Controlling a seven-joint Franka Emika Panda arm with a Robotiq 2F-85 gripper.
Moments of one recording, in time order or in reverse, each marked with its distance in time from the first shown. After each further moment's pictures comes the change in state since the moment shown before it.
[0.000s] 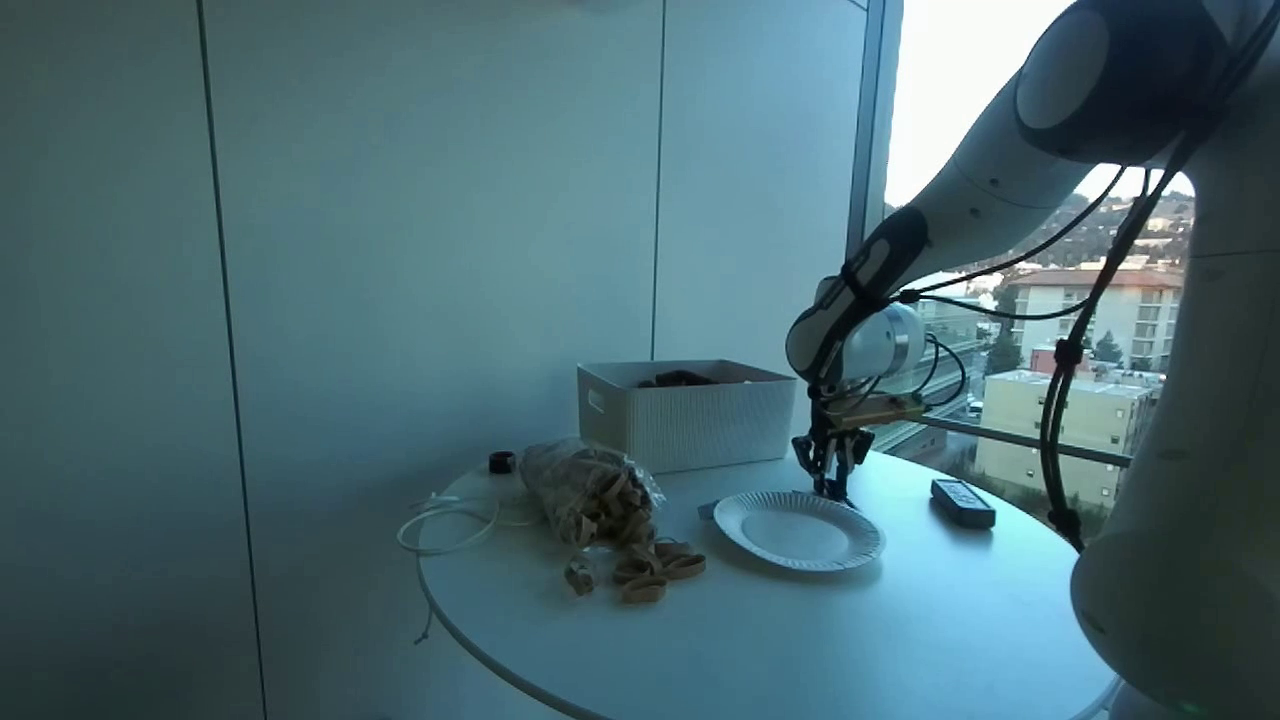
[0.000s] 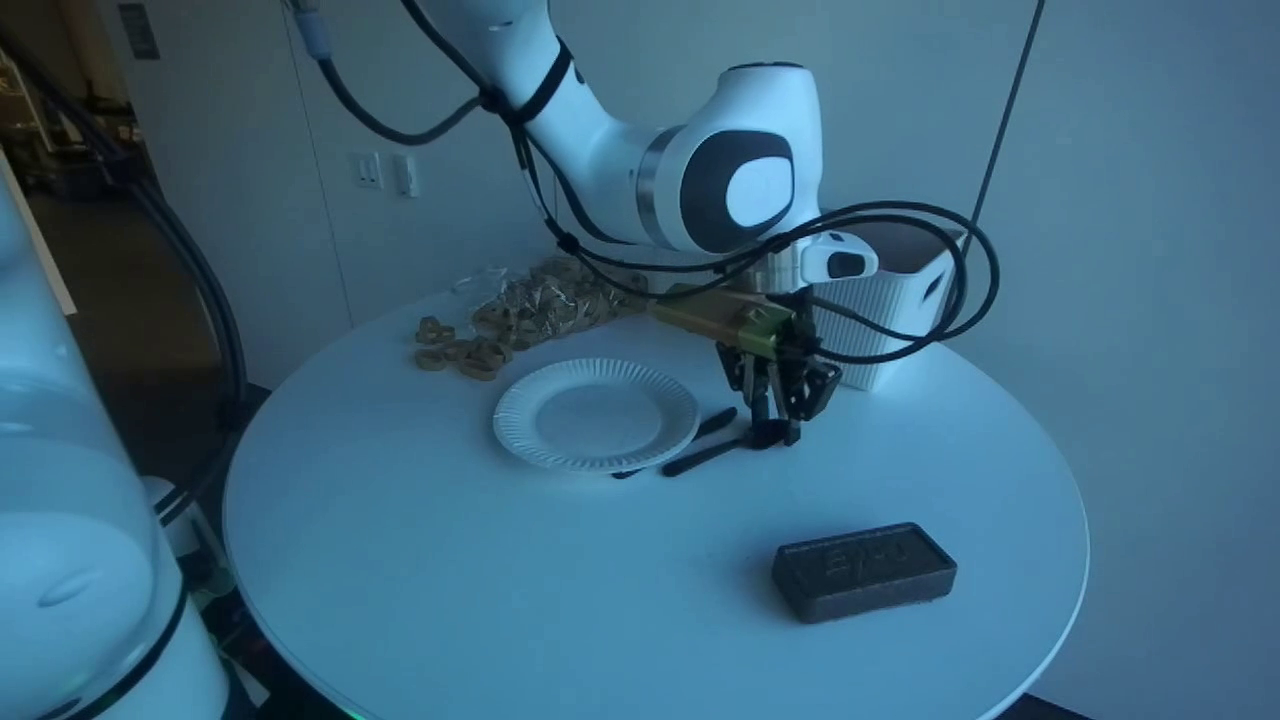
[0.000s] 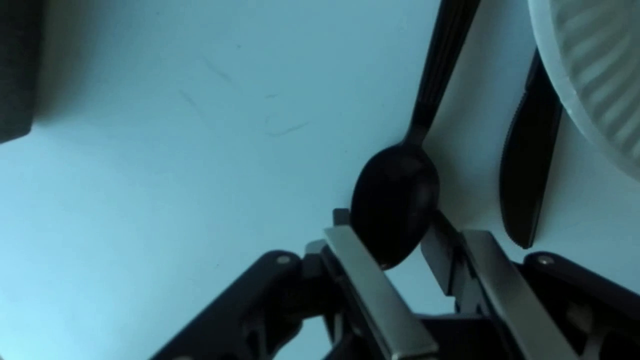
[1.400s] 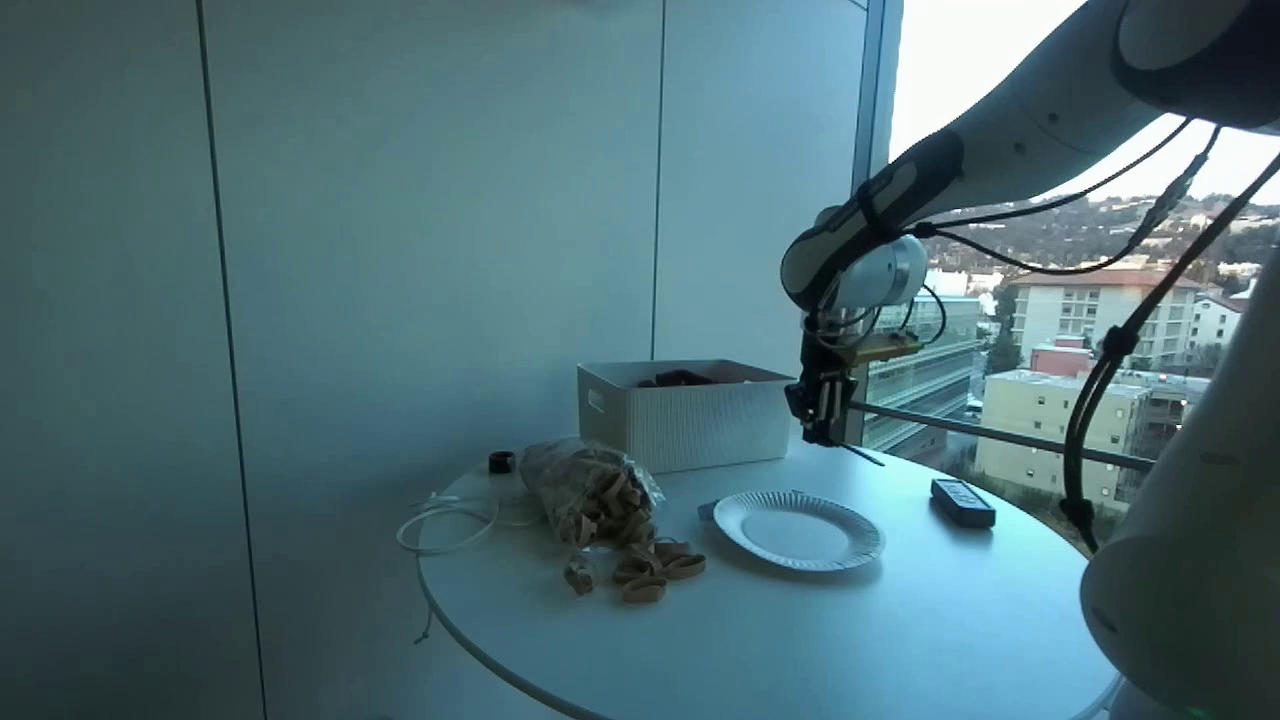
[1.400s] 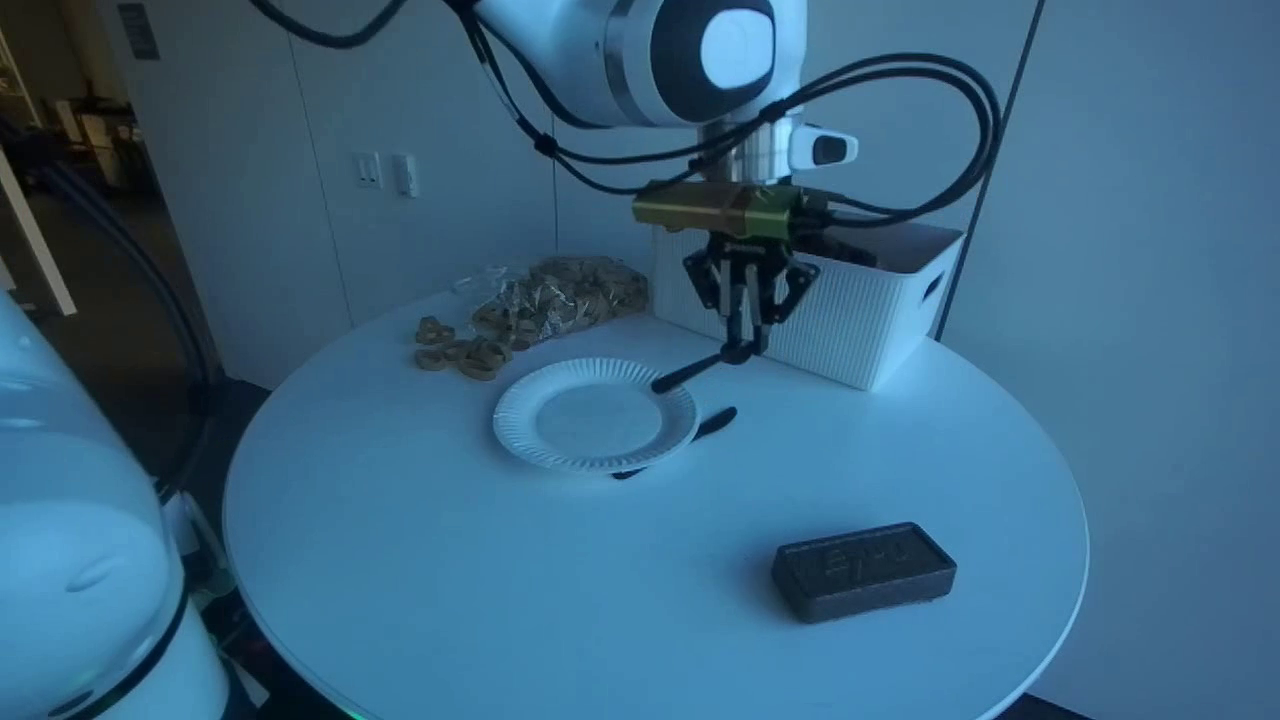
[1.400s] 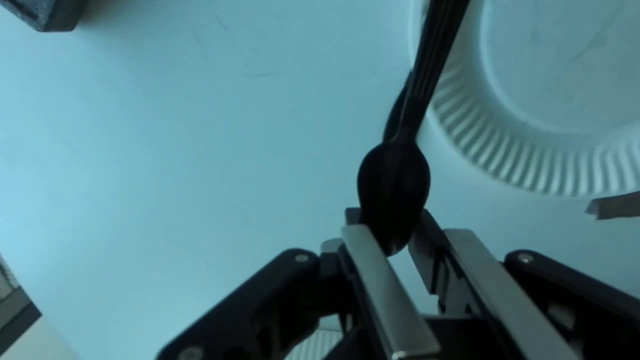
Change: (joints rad) arm 0.059 -0.184 0.019 0.060 0.049 -0.246 -0.243
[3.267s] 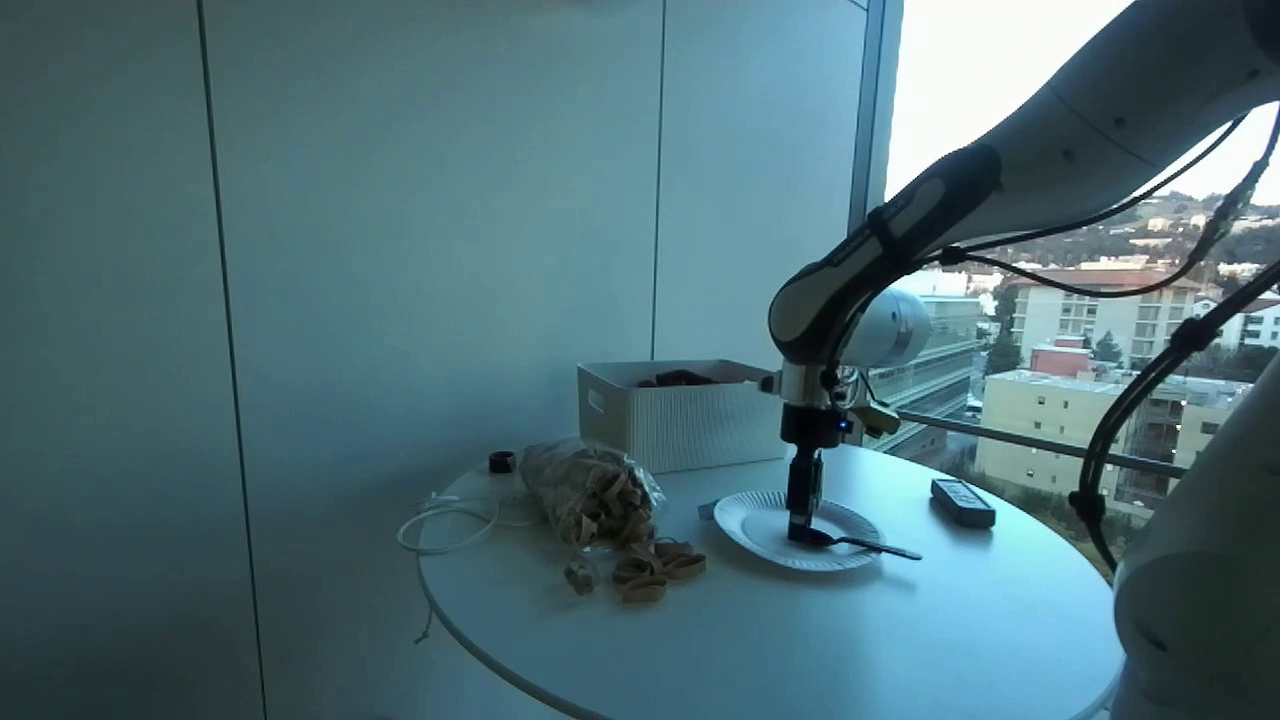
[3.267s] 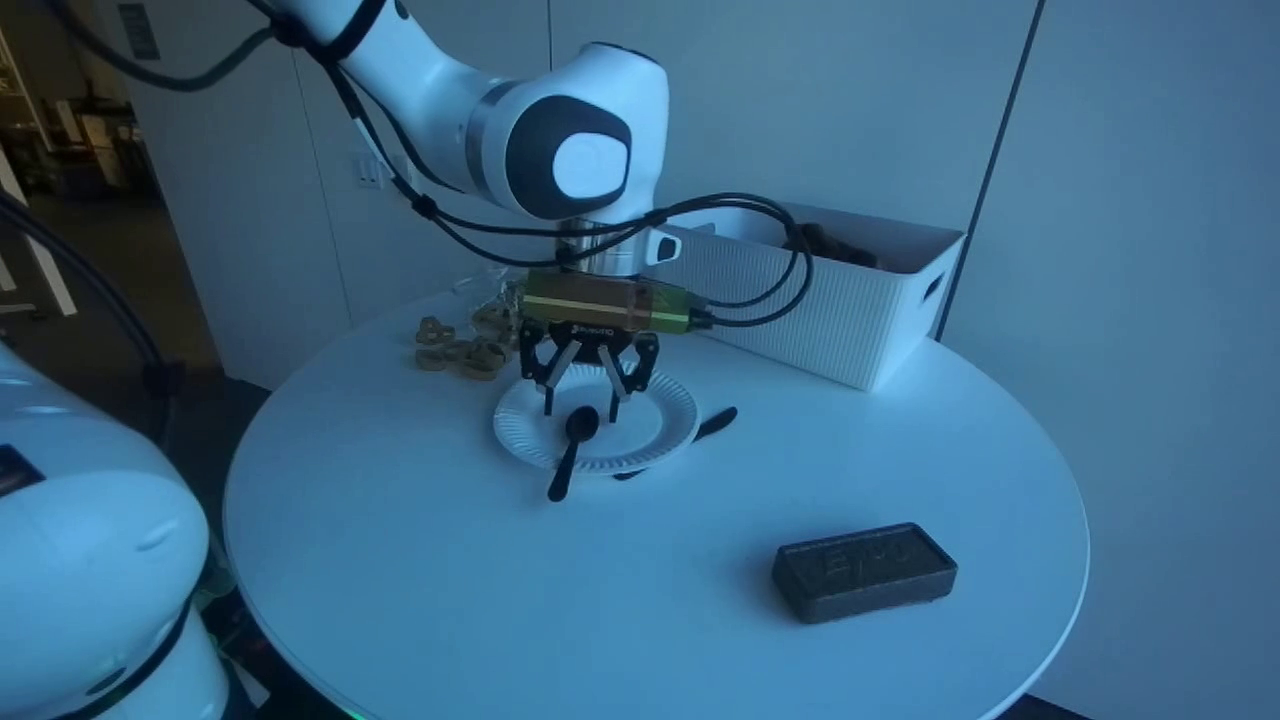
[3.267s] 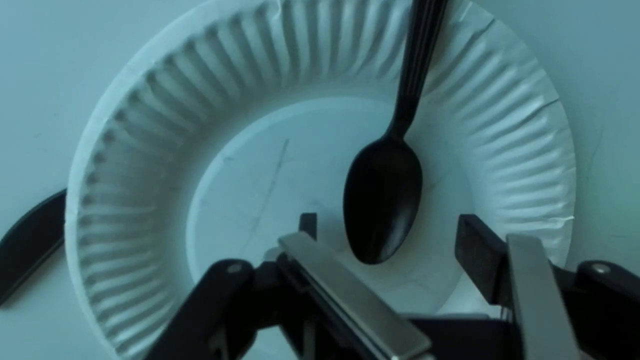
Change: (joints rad) arm 0.165 -0.140 0.004 -0.337 0.115 -0.008 -0.535
